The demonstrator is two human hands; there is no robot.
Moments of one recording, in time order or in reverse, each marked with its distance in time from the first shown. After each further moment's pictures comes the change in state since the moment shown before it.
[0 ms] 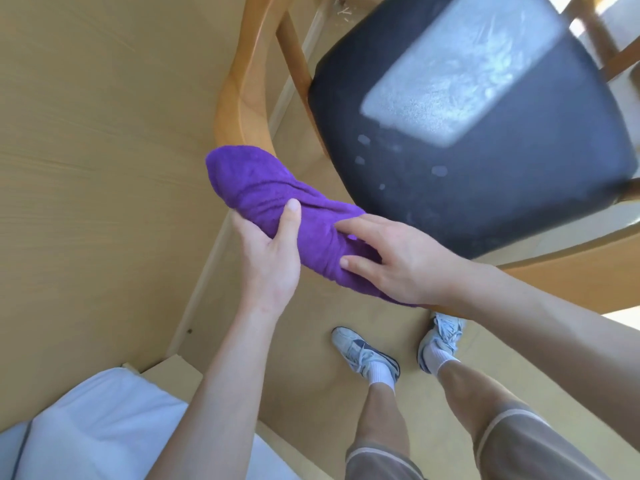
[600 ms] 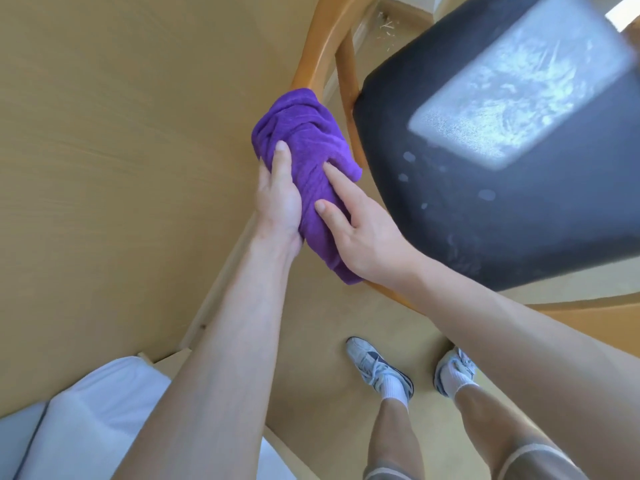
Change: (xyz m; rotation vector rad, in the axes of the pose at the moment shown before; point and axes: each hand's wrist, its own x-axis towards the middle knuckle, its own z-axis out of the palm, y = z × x) left_hand 0.094 0.017 -0.017 -0.489 -0.028 -0.099; right_hand 0.083 -0.079 0.018 0.445 0.269 0.070
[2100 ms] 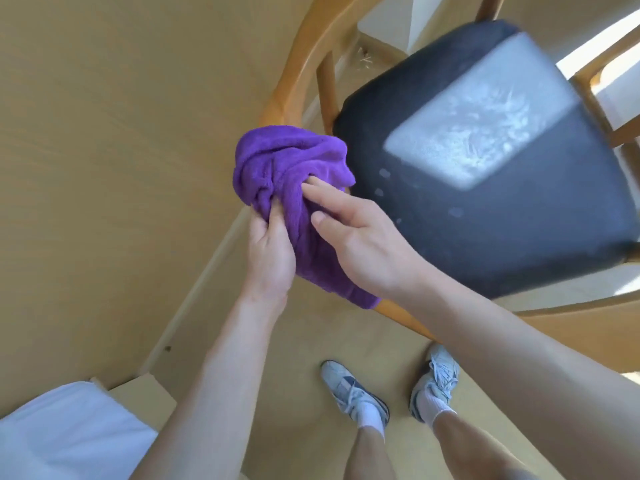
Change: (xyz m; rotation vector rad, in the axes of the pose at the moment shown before) left_hand -0.049 -0.032 -0.009 0.125 -0.059 0.070; right_hand -0.018 -0.008 -0.025 0.160 -0.094 0.030
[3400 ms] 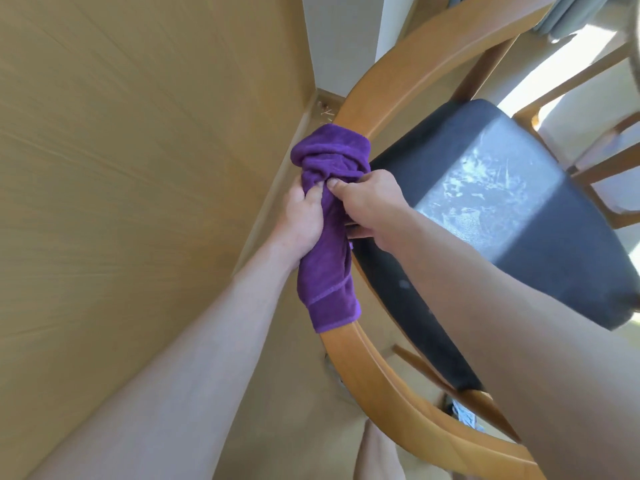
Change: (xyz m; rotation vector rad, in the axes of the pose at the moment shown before) left_hand 0.249 0.095 0.051 0.273 -0.408 -0.046; right_hand 0.254 -0.049 -0.047 0.097 0.582 0.557
